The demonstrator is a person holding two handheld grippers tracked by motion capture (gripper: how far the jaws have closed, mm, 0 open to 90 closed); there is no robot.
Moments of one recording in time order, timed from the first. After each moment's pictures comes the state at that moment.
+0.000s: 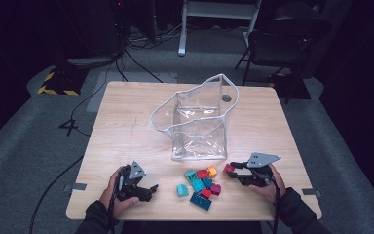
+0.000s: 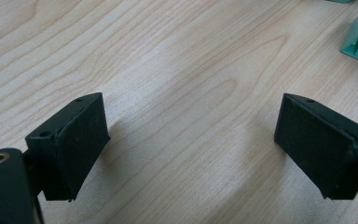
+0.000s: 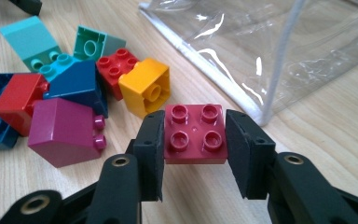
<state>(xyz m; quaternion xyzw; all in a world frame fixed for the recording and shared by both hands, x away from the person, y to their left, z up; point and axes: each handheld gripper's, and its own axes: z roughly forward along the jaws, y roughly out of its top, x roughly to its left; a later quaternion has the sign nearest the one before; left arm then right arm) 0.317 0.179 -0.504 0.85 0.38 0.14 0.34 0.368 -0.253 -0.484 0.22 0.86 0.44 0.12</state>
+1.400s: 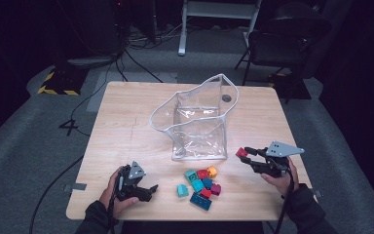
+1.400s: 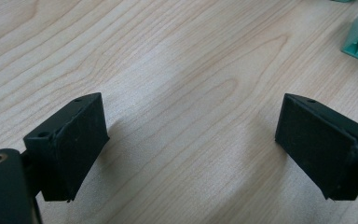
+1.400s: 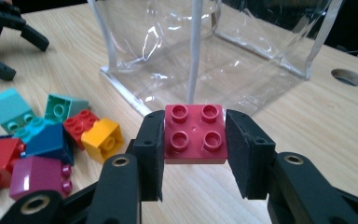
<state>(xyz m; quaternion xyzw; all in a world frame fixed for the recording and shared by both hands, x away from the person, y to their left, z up) 0.317 0.179 -0.504 0.85 0.38 0.14 0.33 0.374 -0.284 -0.439 0.26 0.81 0.49 0.18</state>
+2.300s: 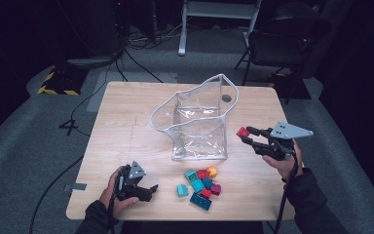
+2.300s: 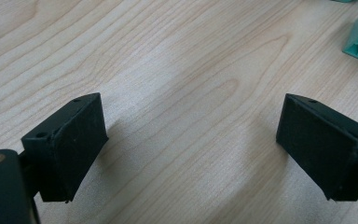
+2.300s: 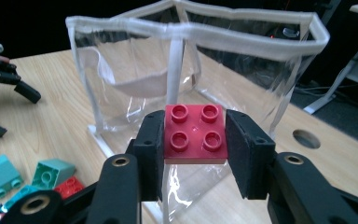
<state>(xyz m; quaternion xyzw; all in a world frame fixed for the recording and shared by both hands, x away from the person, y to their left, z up) 0.318 0.179 -0.504 0.85 0.38 0.14 0.33 0.390 -0.271 -0.372 0.24 0.79 0.51 0.23</state>
